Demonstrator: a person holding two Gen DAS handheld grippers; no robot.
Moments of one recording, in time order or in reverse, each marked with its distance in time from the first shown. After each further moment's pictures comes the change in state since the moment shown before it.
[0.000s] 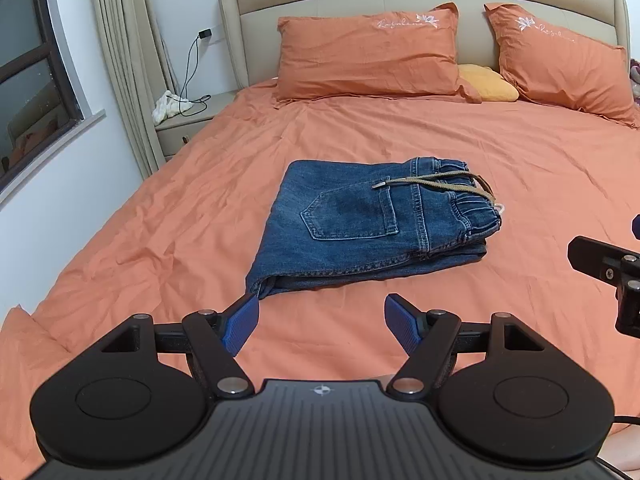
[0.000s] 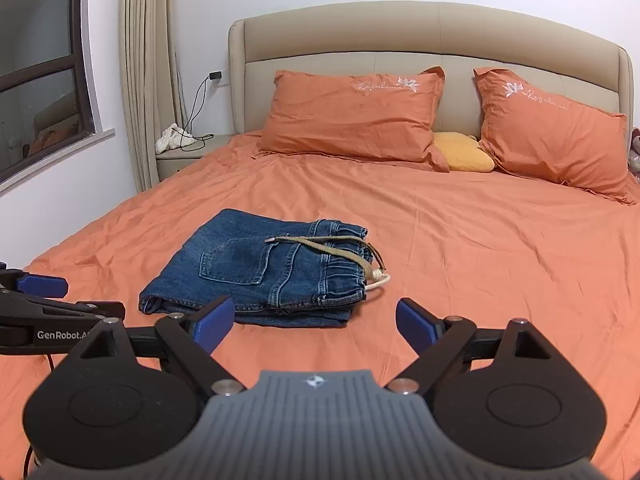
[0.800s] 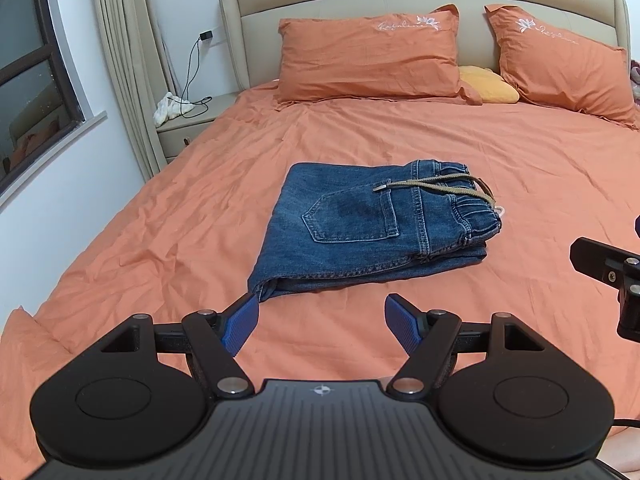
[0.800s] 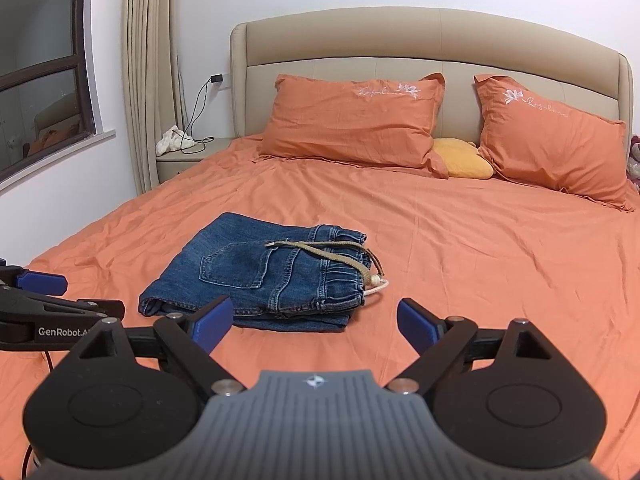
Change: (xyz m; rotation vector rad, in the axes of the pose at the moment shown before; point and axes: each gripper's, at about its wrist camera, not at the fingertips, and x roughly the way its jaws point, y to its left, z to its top) left arm -0.003 0.000 0.002 0.006 -0.002 0.003; right arm -0.004 0.000 0.001 -0.010 -0.010 -0.003
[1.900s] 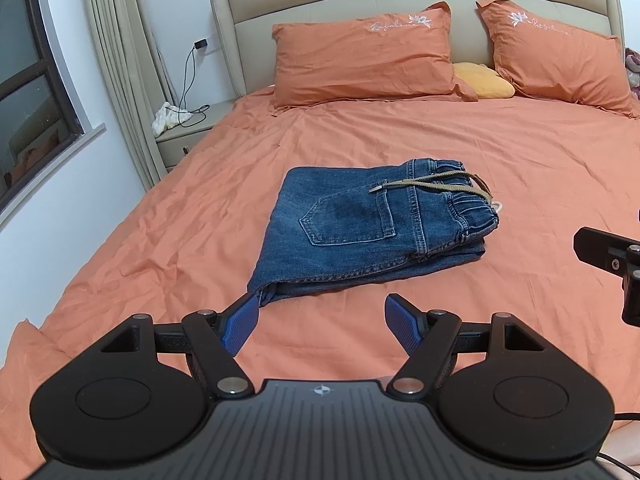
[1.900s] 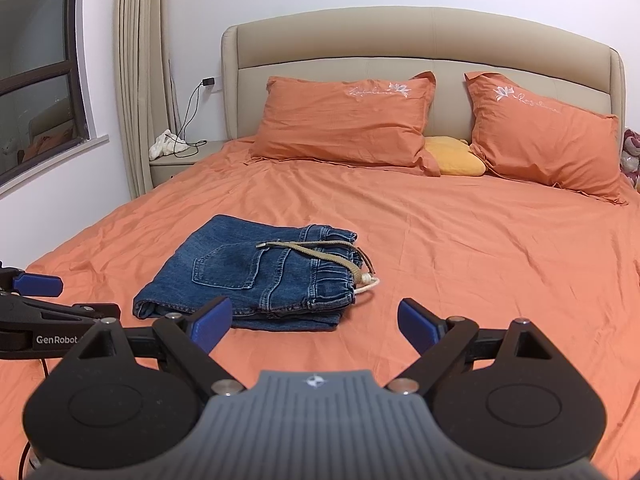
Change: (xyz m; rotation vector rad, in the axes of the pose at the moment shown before) left arm 0.001 -0.003 0.003 0.036 -0.012 0.003; right arm -0.004 -0.008 -0.002 0.019 -0.004 -0.014
